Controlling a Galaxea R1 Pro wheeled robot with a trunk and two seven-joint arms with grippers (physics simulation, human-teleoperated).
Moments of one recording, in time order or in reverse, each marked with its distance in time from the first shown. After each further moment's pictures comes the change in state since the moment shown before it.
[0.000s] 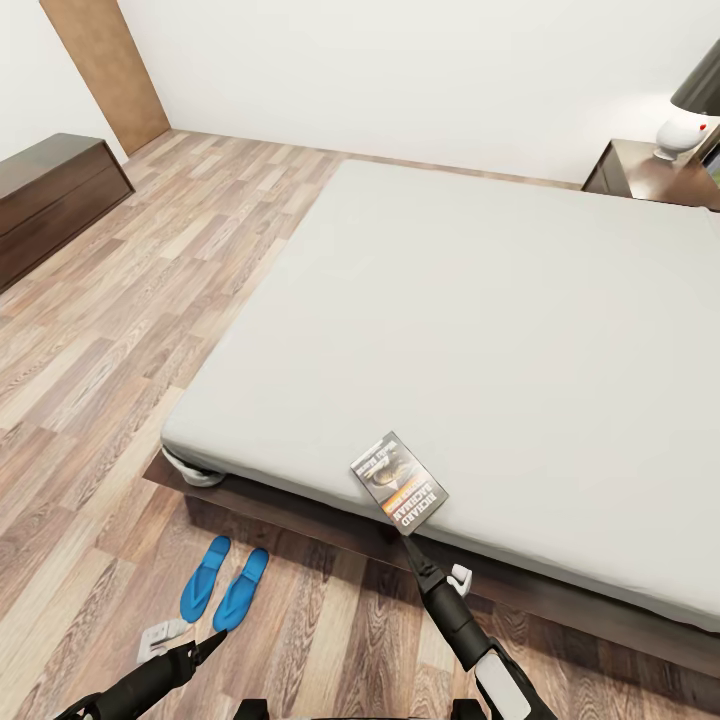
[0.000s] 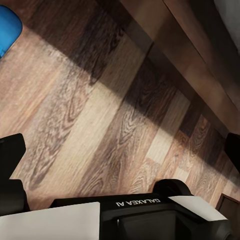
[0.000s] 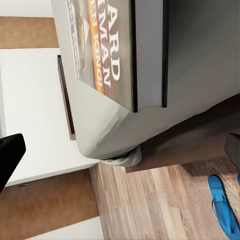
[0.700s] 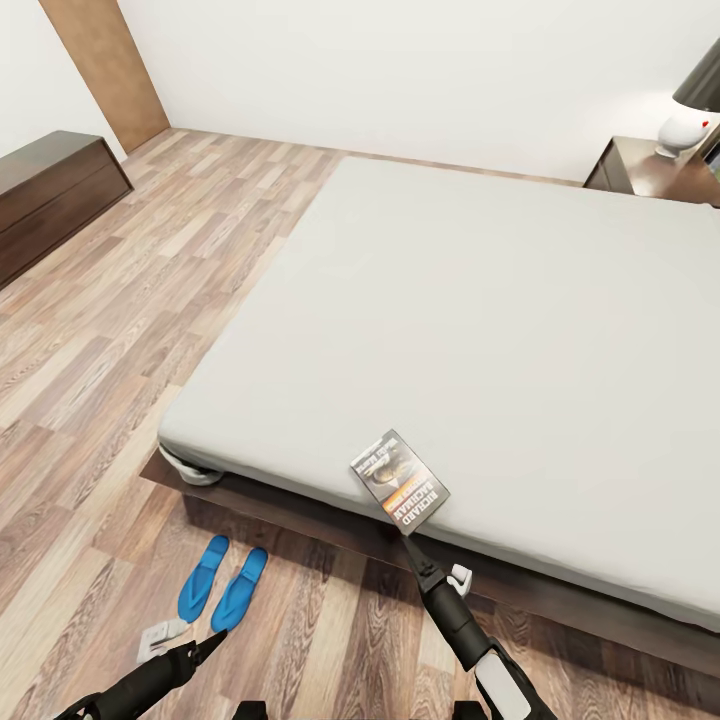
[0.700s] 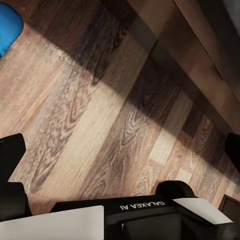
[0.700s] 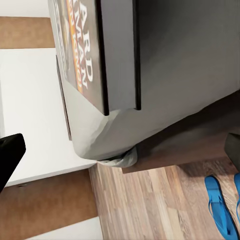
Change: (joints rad) left arm 0.000 0.000 0.000 0.000 0.000 0.000 -0.001; right arm 0.000 0.000 0.000 0.000 0.000 0.000 0.000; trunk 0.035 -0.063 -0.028
